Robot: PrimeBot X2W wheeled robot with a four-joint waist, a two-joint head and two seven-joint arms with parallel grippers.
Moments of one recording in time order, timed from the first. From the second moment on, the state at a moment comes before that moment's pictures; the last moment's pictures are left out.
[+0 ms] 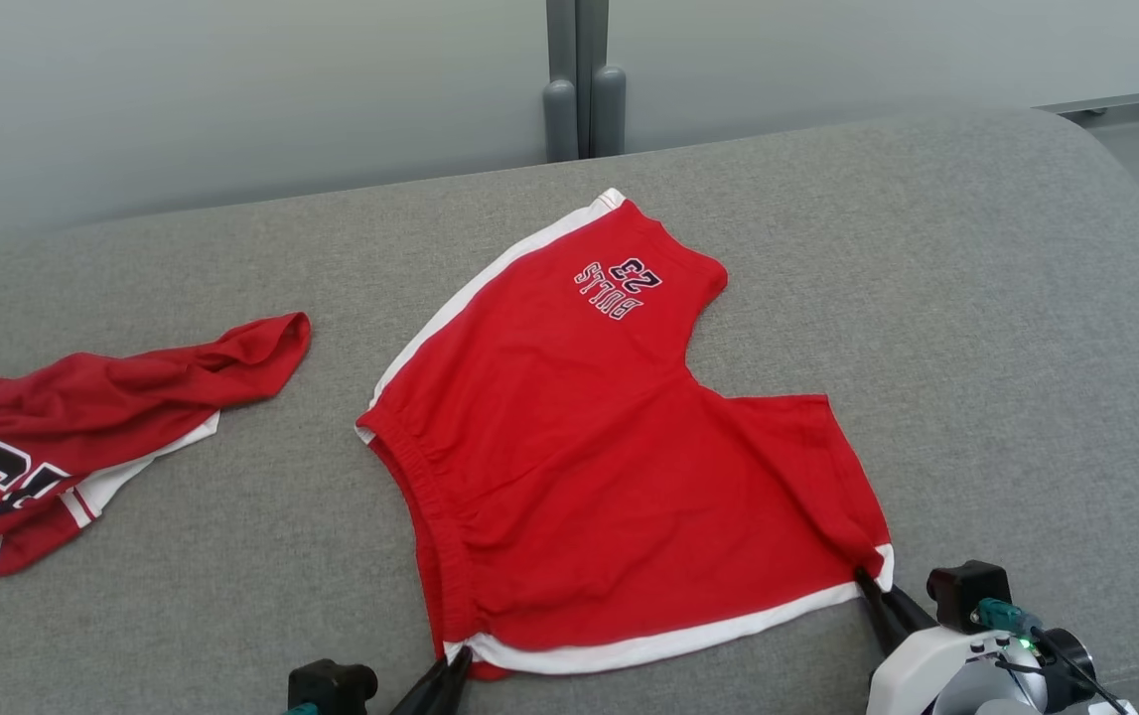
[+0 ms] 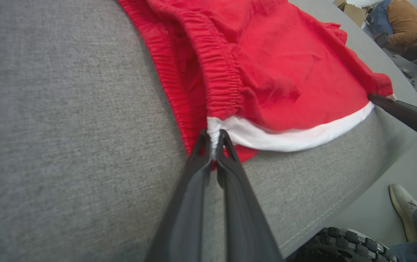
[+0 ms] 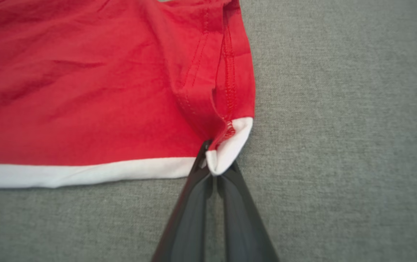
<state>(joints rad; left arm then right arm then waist) 0.01 0.11 -0.56 0.45 -0.61 -0.12 -0.23 -0.07 -0.12 0.33 0.68 0.20 0.04 -0.25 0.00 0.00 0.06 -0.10</state>
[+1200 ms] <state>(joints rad) -0.17 0.33 -0.55 -0.10 -0.94 -0.12 0.08 -0.34 -0.14 0.25 0.26 0.79 0.12 -0.07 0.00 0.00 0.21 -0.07</state>
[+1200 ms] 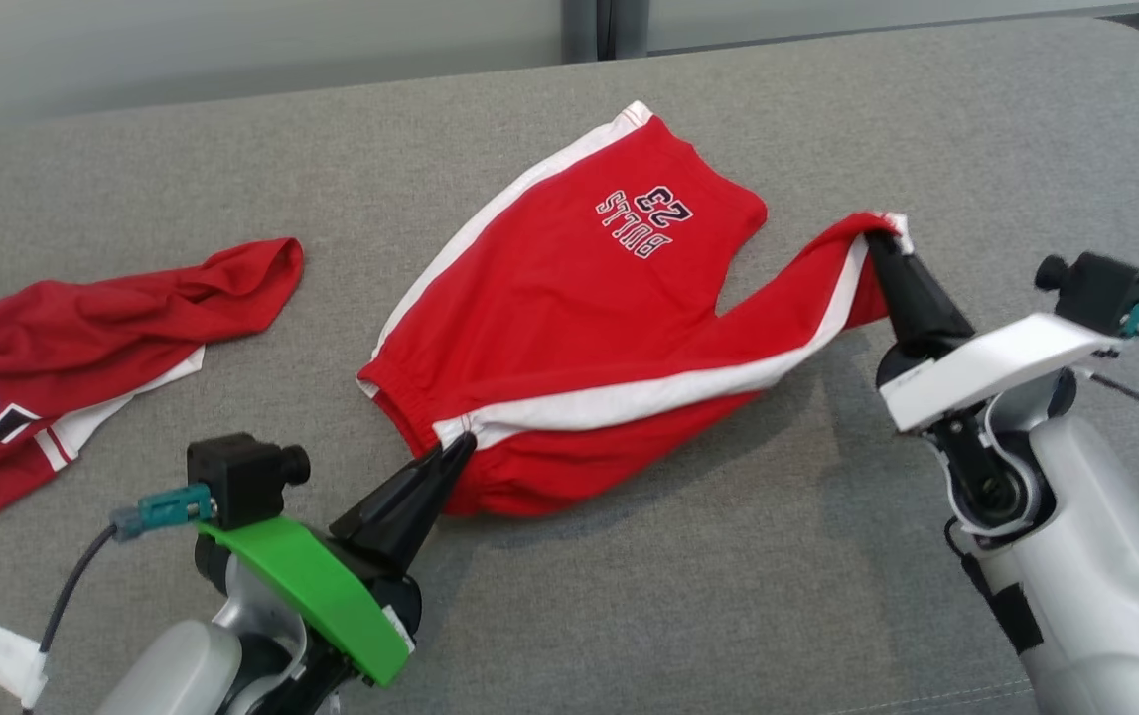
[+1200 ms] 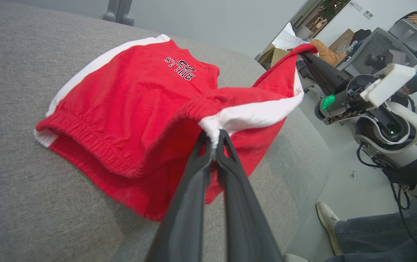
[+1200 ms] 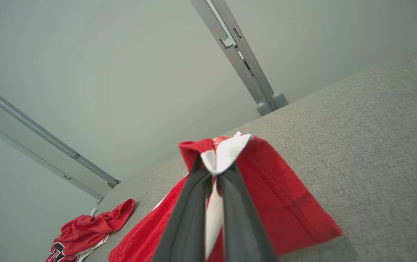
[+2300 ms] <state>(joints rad) -0.50 0.21 -0.47 0.04 -0.99 -0.03 0.19 -0.76 -0.18 0.21 0.46 0.76 0.11 0.02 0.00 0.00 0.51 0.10</state>
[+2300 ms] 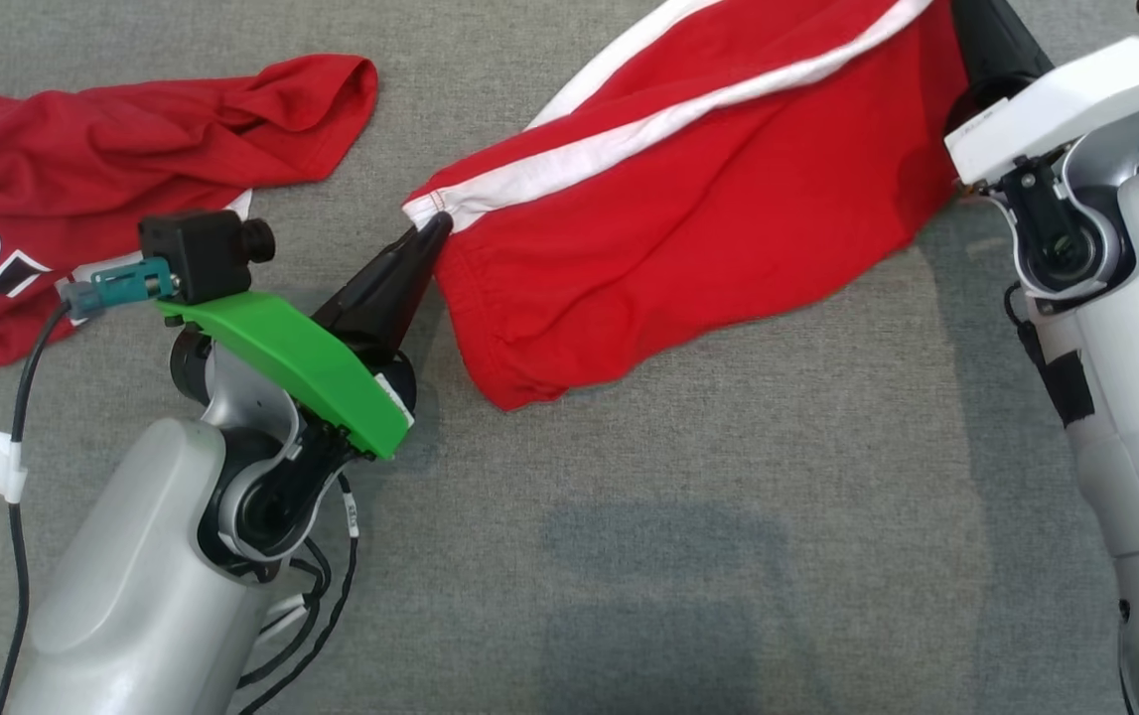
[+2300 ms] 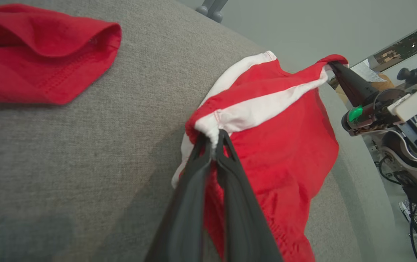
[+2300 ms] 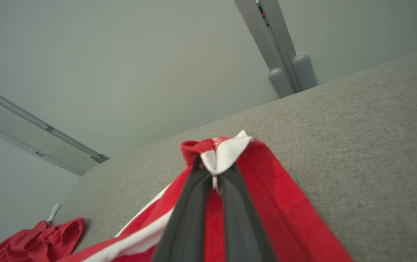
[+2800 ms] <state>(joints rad) -0.55 0.18 -0.47 0.13 -0.98 -0.03 0.16 -0.87 -0.19 0.22 0.57 0.73 0.10 0.04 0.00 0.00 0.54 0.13</state>
